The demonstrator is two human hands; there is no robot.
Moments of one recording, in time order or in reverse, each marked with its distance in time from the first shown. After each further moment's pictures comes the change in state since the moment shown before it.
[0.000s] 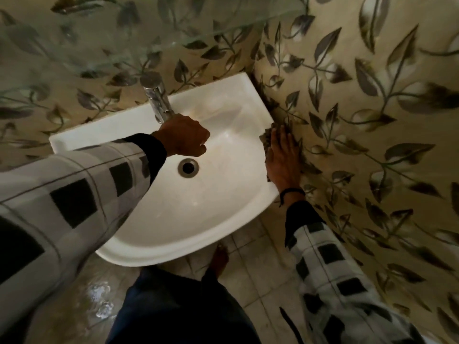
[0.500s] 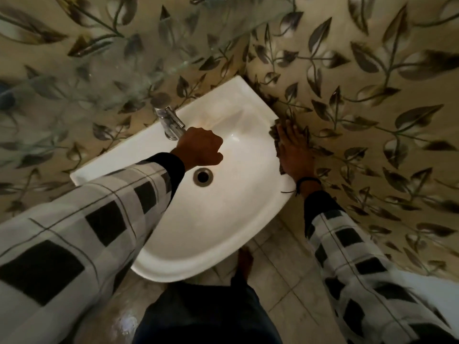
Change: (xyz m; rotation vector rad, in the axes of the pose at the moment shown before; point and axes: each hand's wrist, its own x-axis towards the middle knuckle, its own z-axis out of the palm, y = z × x) left_hand -0.003 0.001 -0.003 -0.007 0.022 0.050; right_hand -0.014 -0.013 -0.006 0.102 0.021 0.043
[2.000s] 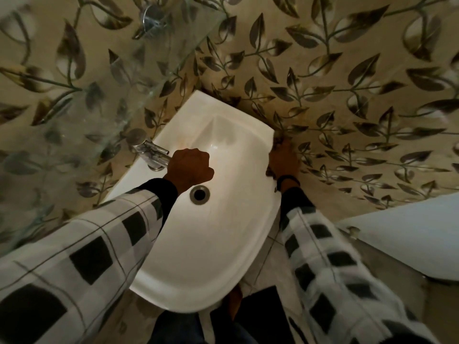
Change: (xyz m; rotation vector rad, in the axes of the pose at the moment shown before) left_hand -0.001 -0.001 0.005 0.009 0.051 0.072; right_hand -0.053 -0.057 -0.002 0.858 0.204 0.739
